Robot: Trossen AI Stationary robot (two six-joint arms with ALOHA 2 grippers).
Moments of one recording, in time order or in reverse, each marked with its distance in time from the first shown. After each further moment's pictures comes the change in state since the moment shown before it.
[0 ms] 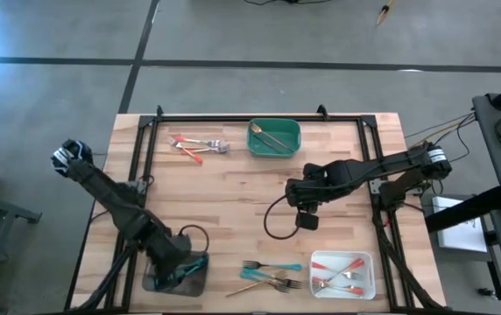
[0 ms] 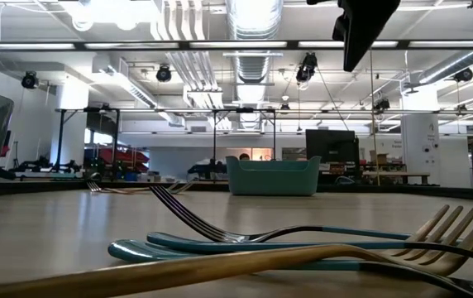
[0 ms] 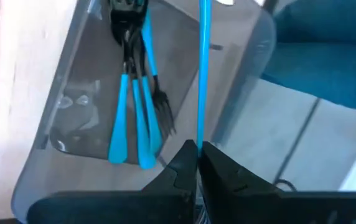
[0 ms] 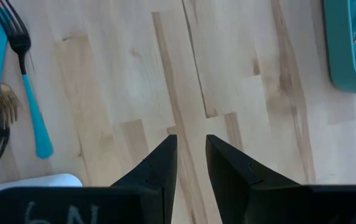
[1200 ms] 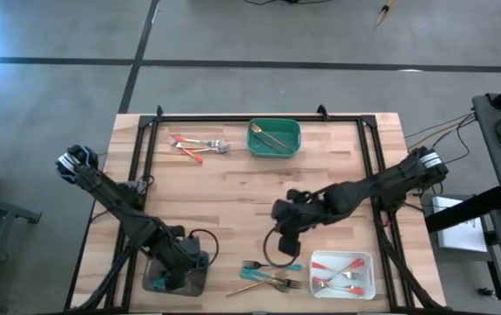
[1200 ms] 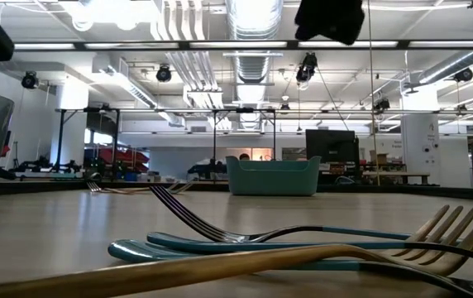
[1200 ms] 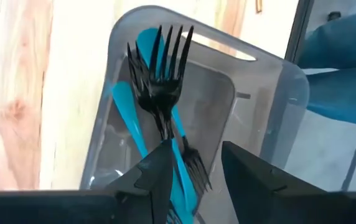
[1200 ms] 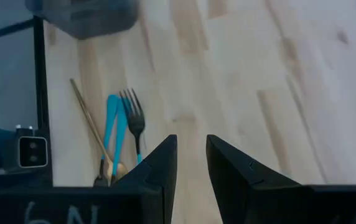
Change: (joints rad) left arm 0.004 0.087 0.001 0.059 -0.169 0.174; right arm 0.155 0.071 -0.061 0.469 -0.010 0.189
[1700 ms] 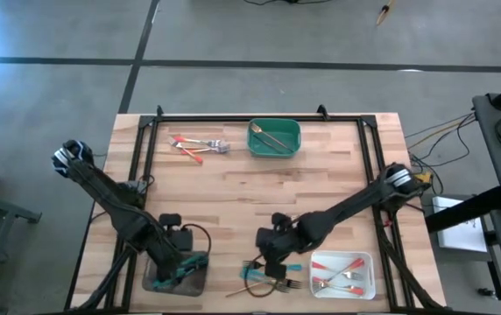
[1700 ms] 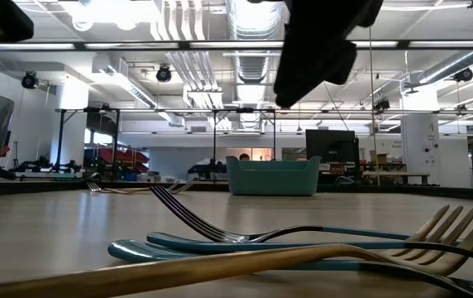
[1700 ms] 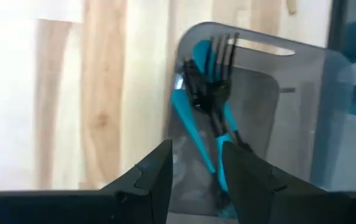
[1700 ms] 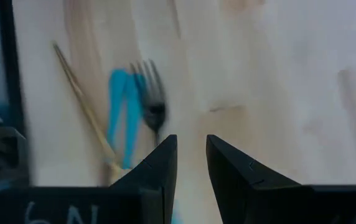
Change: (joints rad) left arm -0.021 -0.089 0.015 -0.170 -0.177 0.126; right arm 0.076 0.294 0.120 0.045 -0.003 0.067
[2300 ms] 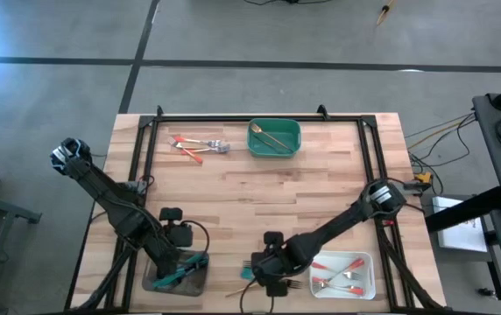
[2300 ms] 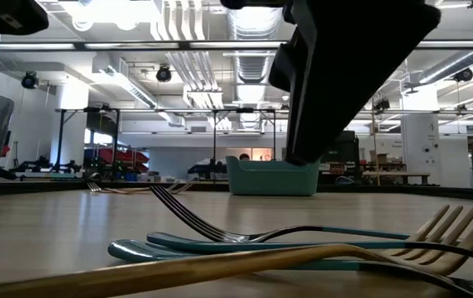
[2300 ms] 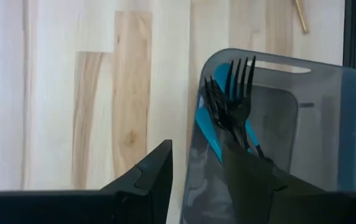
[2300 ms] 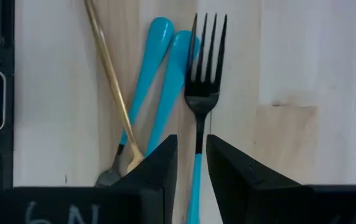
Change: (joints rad) left arm 0.002 -0.033 0.002 -0.017 -0.104 0.060; right arm 0.078 0.190 0.150 -0.069 -0.033 -0.167
